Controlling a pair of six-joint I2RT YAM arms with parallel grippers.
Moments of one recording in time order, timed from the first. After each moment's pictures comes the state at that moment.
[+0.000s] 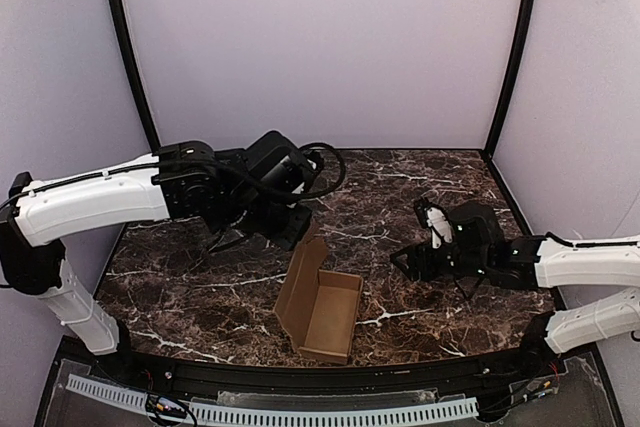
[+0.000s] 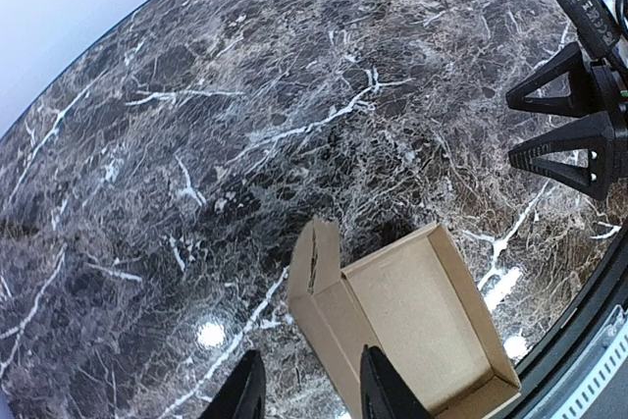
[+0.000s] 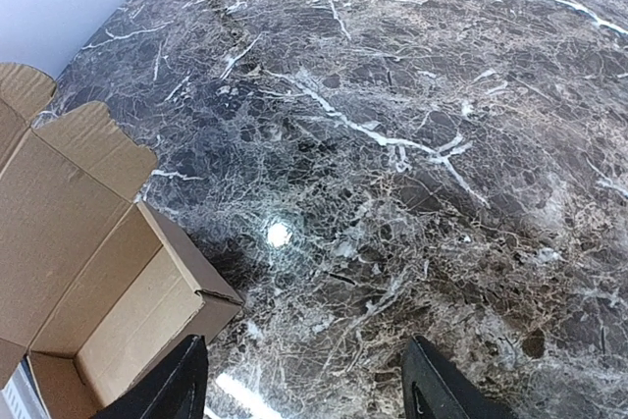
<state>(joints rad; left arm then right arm) -1.17 1.61 1.57 -0.90 -0.41 -0.37 0.83 1.09 0.48 0.00 0.03 0.39</state>
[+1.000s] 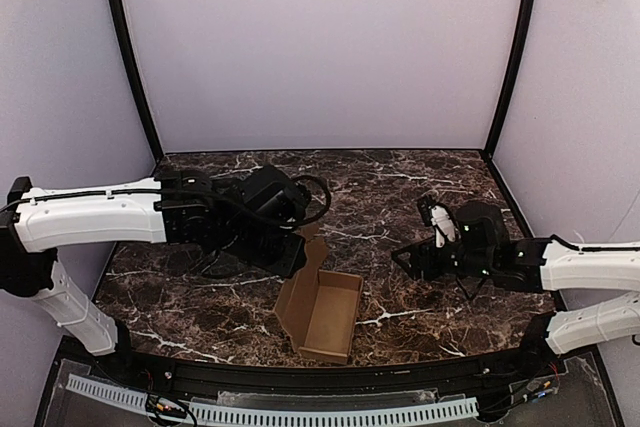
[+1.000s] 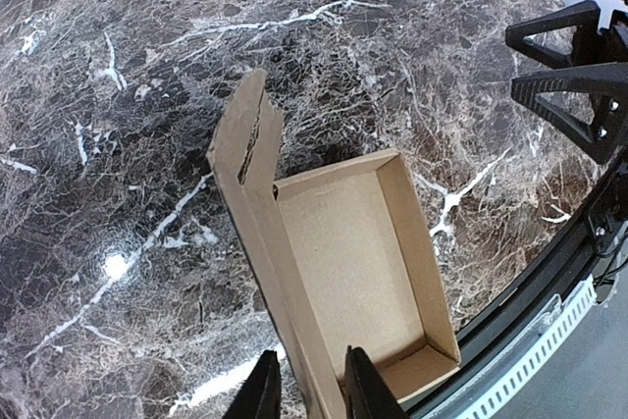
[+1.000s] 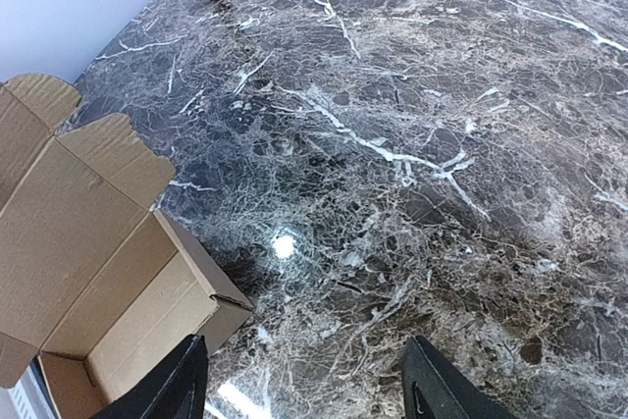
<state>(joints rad) -1.18 1.52 1.34 -0.82 -0.23 -0.67 0.82 1.06 0.47 0.02 0.02 0.38</state>
